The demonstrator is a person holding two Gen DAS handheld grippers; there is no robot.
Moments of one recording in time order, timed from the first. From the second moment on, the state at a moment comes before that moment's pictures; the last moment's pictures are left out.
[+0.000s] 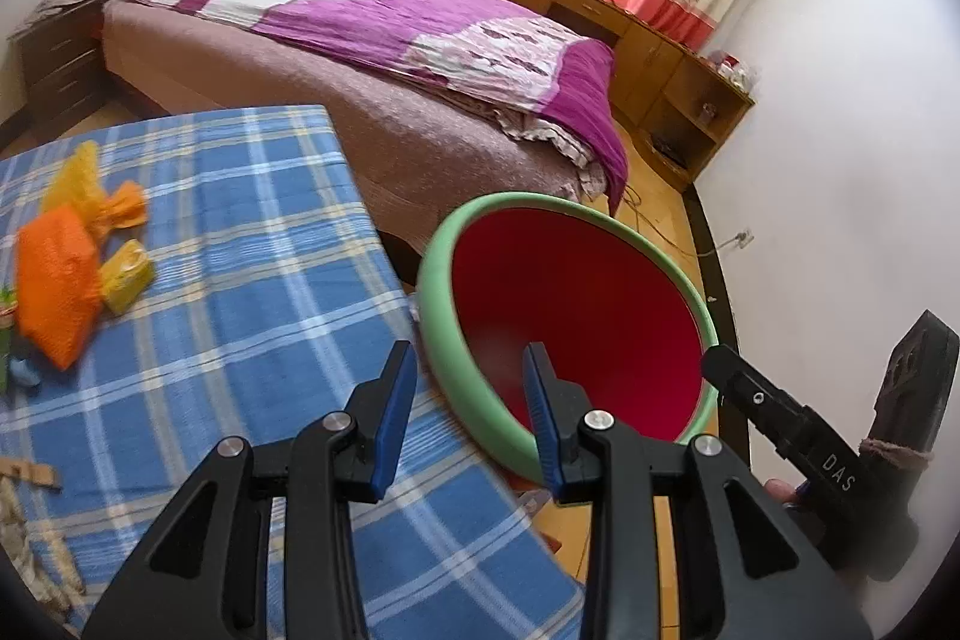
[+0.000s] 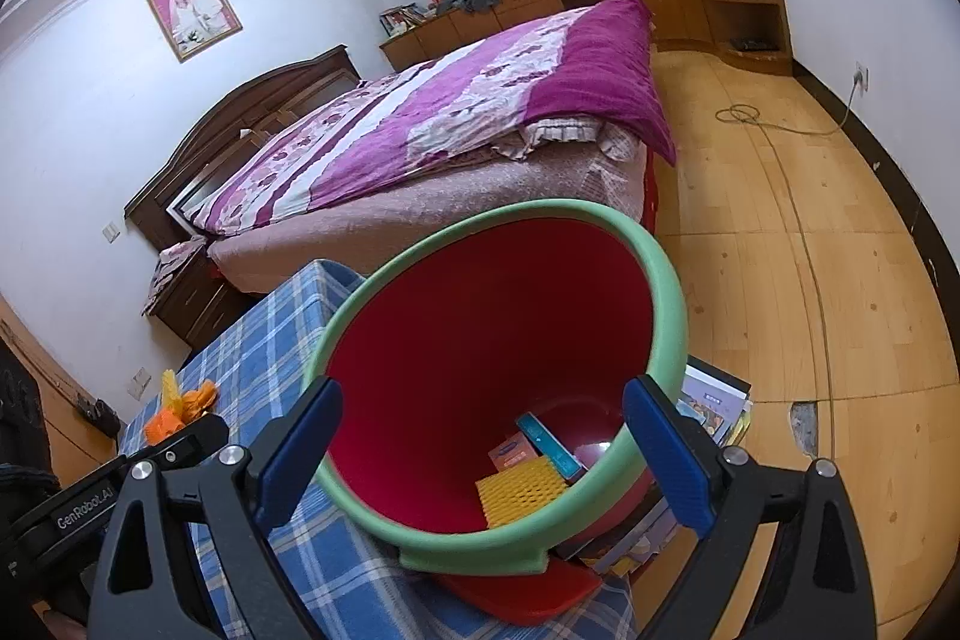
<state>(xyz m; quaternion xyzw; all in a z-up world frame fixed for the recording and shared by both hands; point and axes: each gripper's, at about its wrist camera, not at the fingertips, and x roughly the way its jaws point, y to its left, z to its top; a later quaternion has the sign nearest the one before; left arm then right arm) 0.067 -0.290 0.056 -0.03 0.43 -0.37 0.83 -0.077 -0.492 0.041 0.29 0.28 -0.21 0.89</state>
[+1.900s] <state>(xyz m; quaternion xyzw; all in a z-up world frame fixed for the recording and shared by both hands) 0.047 -0.023 0.012 -0.12 0.43 -0.13 0.89 -0.055 -0.289 0.025 0.19 0.36 -0.06 0.91</state>
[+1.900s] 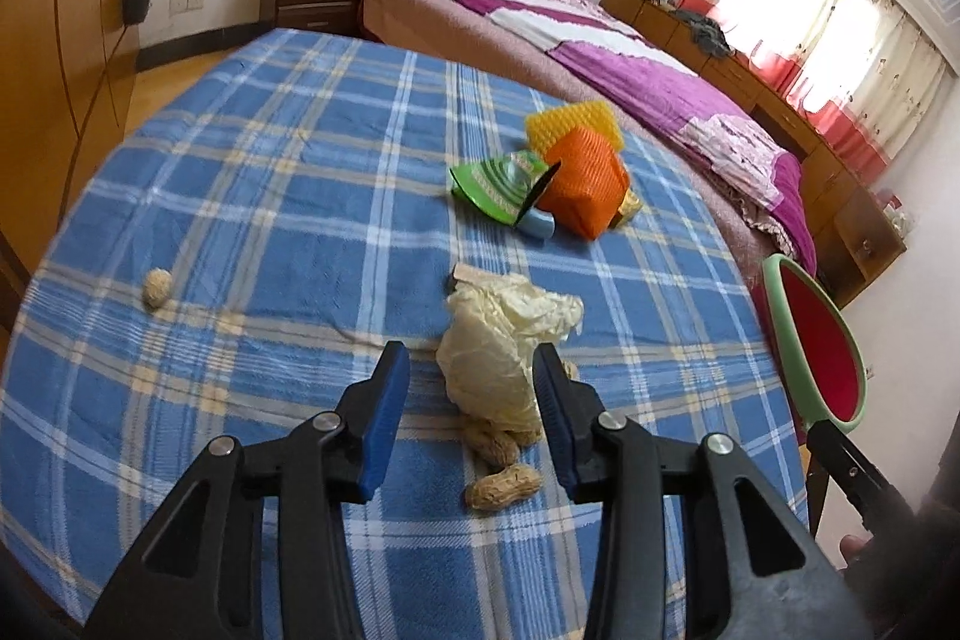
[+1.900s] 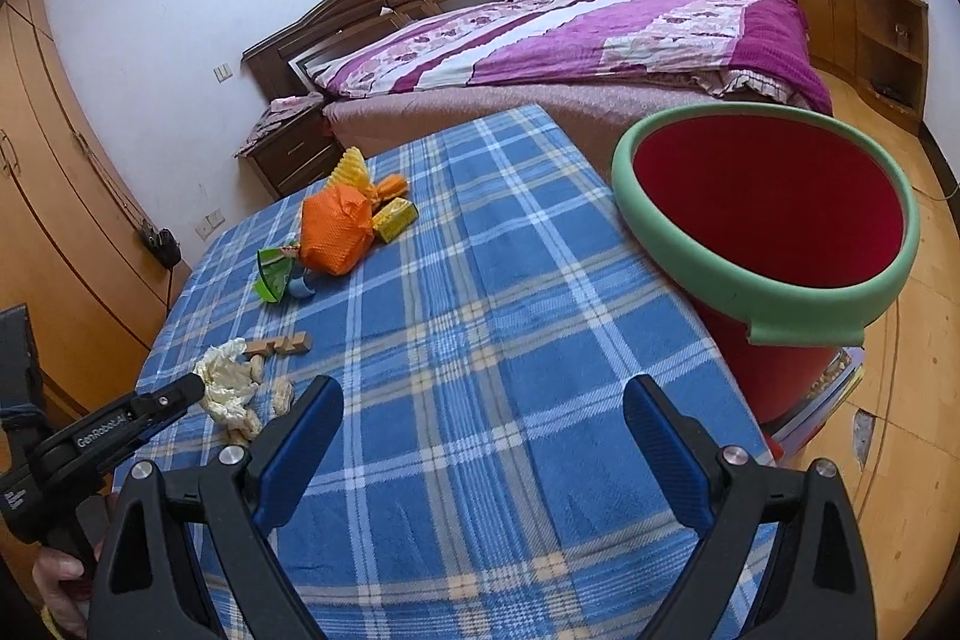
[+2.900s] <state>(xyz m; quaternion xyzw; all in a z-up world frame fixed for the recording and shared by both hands) 0.053 0.013 0.026 -0.16 0.39 -0.12 0.90 -0.014 -0.247 0.026 0.17 0.39 -0.02 0.91</state>
